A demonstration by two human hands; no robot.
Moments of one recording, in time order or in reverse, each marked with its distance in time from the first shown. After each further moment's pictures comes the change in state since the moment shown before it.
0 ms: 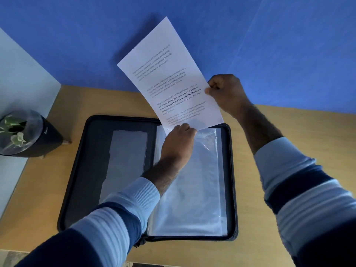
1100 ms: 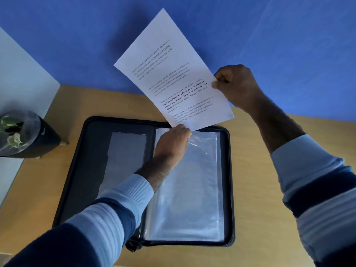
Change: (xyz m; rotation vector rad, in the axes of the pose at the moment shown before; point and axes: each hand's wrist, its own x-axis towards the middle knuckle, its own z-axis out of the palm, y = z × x) left_hand 0.014 -0.023 -0.002 -0.042 -0.068 0.033; right_hand 0.005 -0.026 -0.038 -0.086 -0.027 -0.041
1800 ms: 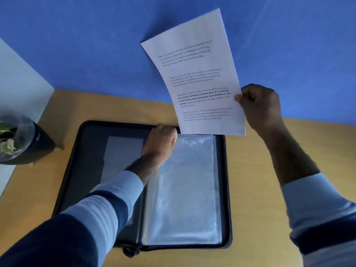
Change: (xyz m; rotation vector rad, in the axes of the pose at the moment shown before) left_hand 0.008 -0.041 0.008 0.068 0.154 0.049; right_hand -0.053 0.039 -0.017 0.146 0.272 0.146
